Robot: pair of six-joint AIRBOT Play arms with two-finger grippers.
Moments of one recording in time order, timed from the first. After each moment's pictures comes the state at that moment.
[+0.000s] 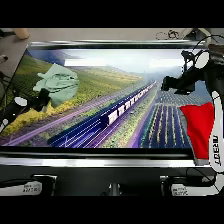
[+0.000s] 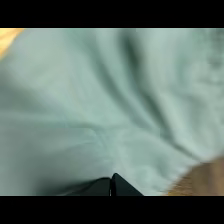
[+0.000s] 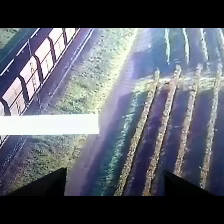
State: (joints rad) left arm 0.15 -1.43 1.00 0.99 -0.39 -1.84; right arm -0.03 -1.55 1.68 -1.41 1.39 1.65
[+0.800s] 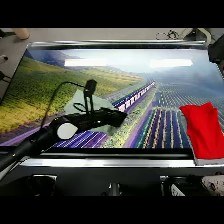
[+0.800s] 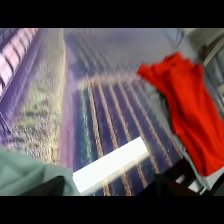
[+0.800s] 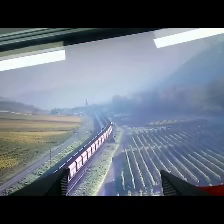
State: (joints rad) left arm -0.82 -1.19 1.00 0.99 -0.42 -1.68; right arm -0.03 -1.02 1.70 -1.58 1.24 1.71
